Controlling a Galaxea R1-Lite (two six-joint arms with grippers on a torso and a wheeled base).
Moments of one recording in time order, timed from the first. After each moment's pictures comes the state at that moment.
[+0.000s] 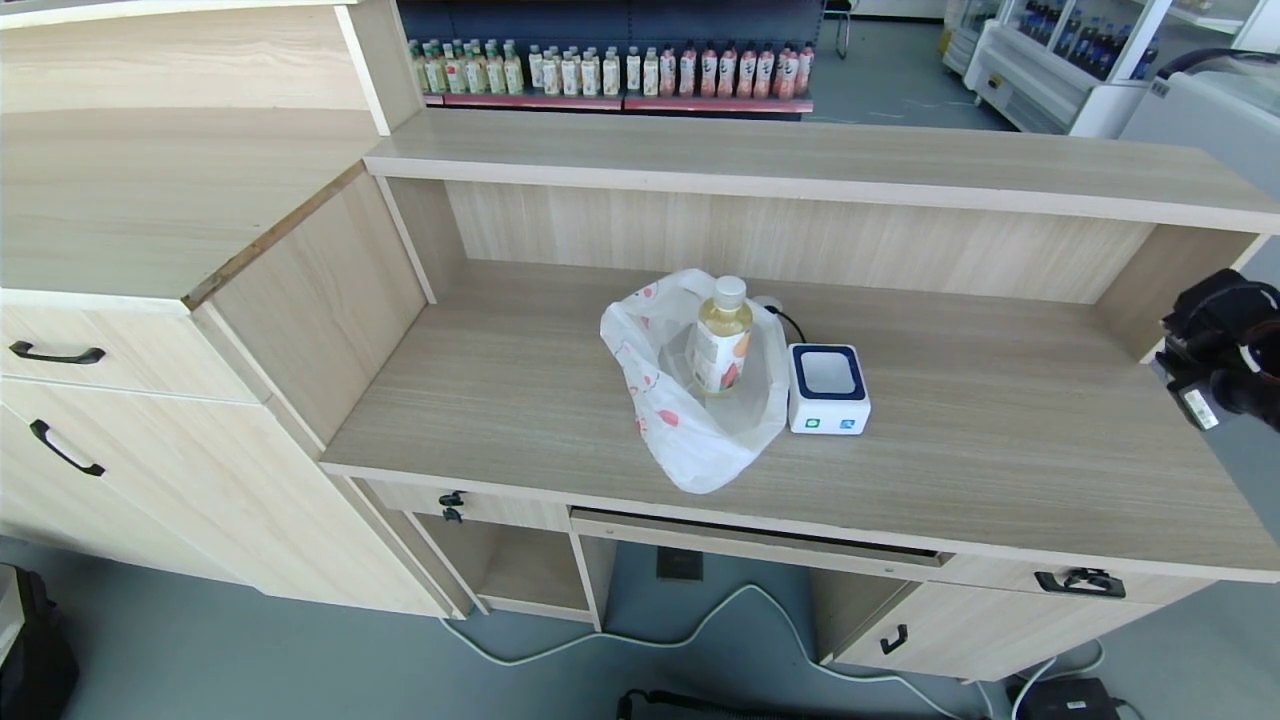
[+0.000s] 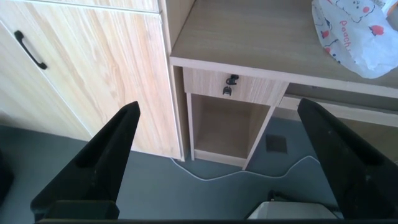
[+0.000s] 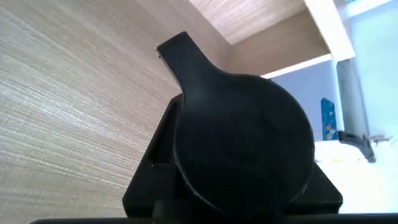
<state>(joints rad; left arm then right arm) 0.00 0.00 0.00 -0.05 0.04 -0.01 -0.39 1.73 -0.81 -0.83 0.14 -0.87</state>
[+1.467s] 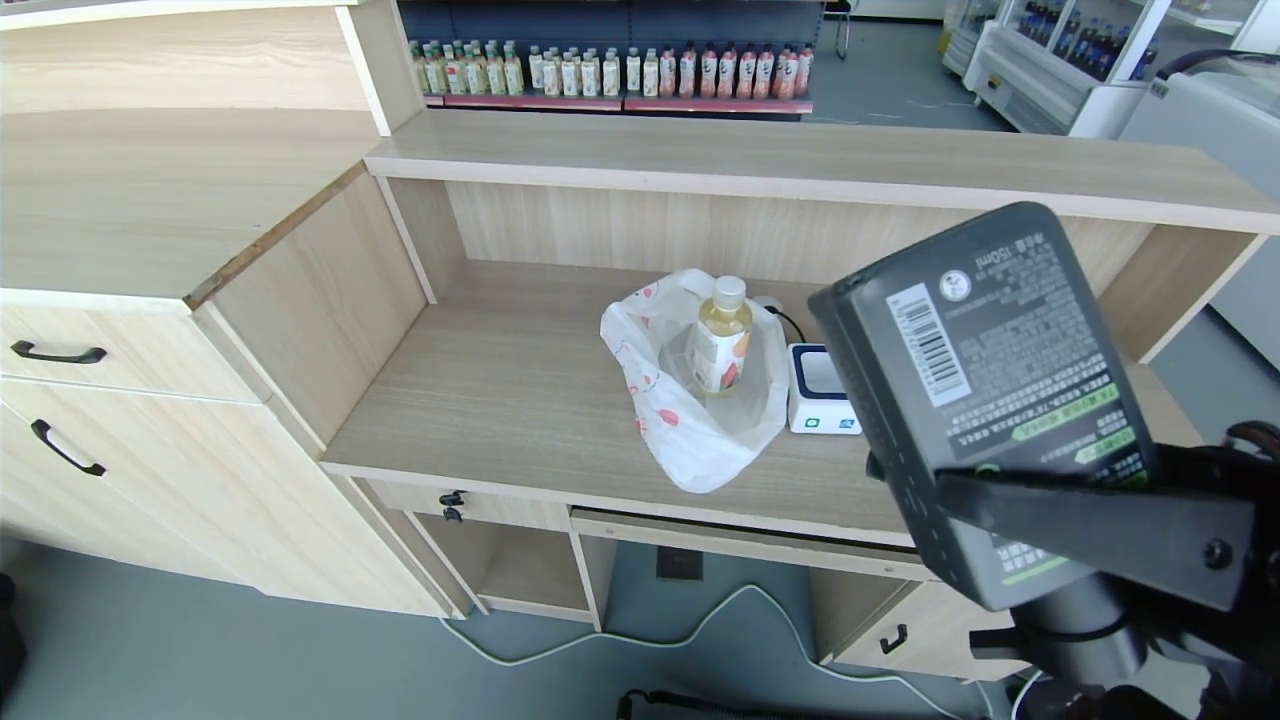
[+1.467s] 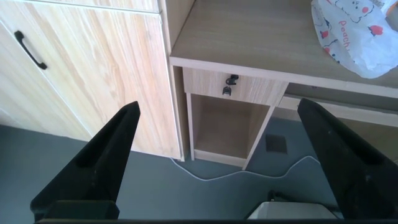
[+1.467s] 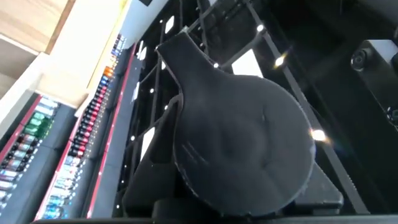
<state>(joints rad) 0.00 0.00 0.00 -0.05 0.04 -0.01 0.70 1.29 -0.50 -1.07 0.76 -2.50</state>
